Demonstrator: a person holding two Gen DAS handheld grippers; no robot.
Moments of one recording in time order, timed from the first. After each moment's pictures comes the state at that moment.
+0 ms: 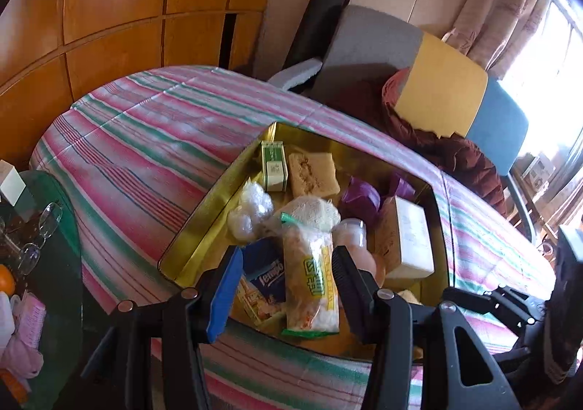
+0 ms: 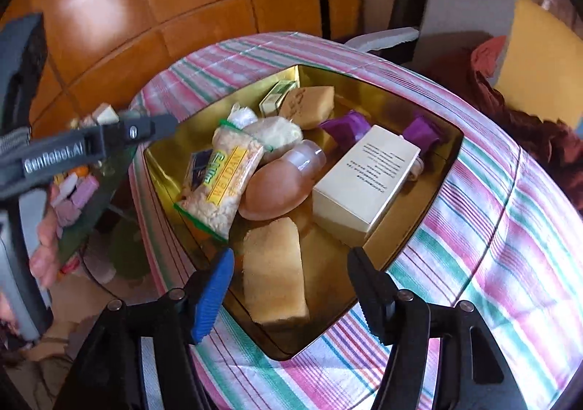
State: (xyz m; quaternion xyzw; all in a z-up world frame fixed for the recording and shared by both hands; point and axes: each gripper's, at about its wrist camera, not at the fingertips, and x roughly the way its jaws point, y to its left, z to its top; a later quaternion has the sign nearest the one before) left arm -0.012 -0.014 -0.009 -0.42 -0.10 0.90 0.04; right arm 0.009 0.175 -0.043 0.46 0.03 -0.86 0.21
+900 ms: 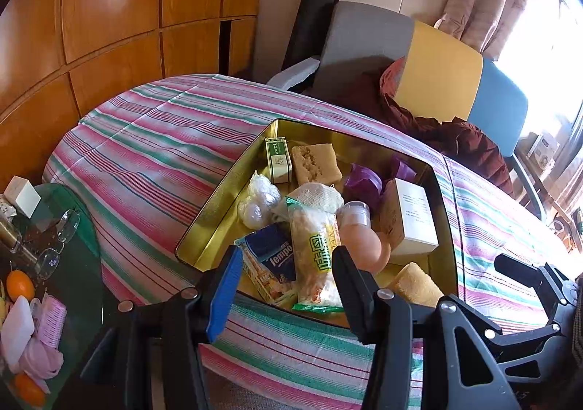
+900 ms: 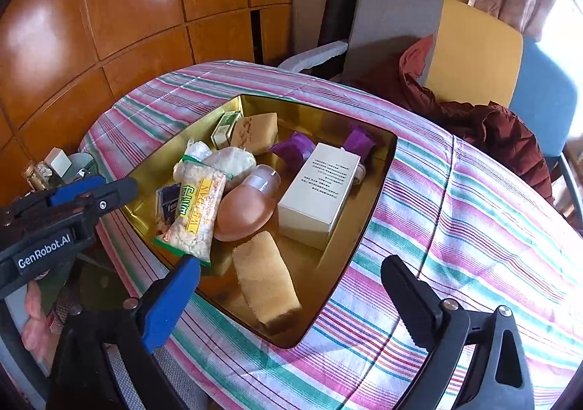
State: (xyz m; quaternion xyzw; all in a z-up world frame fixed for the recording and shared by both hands) left arm 0.011 -0.008 -0.005 -0.41 -0.06 0.91 0.04; right arm 0.031 0.159 -0.016 0.43 0.02 -0.90 0.07
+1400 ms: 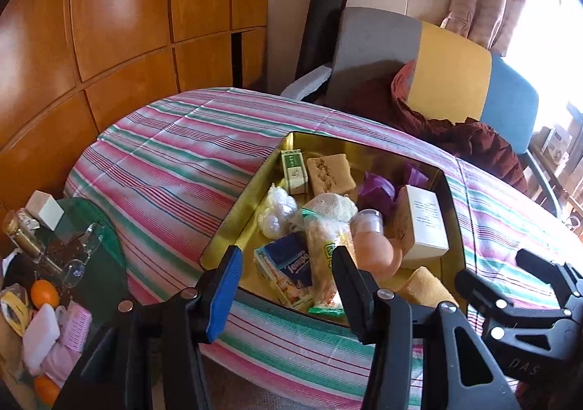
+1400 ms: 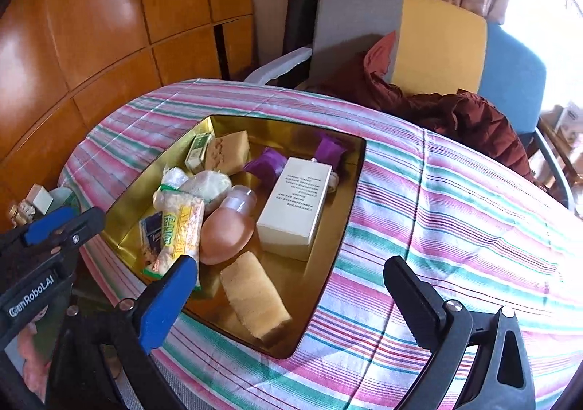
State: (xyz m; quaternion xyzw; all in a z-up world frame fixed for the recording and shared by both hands) left arm 0.017 -0.006 0.012 -0.39 -0.02 0.92 0.00; right arm 0.030 0.161 -0.004 0.41 -0.01 -0.91 -0.01
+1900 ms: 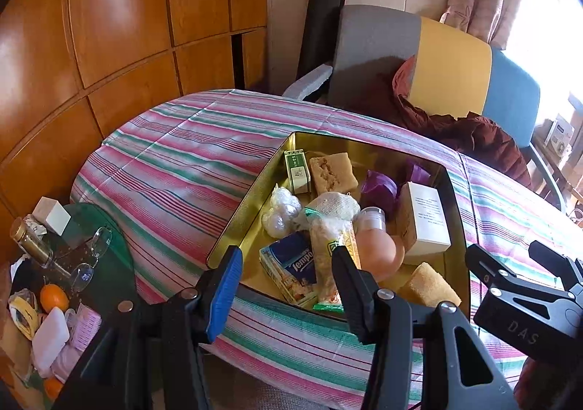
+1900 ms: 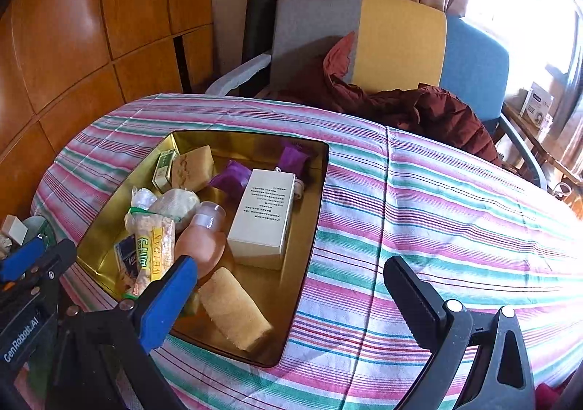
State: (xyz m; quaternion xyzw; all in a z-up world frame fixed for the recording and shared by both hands) left arm 0.020 -0.005 0.017 -0.39 -0.01 0.92 0.00; right arm 0.026 0.165 0.004 0.40 -0.03 -0.91 -0.08
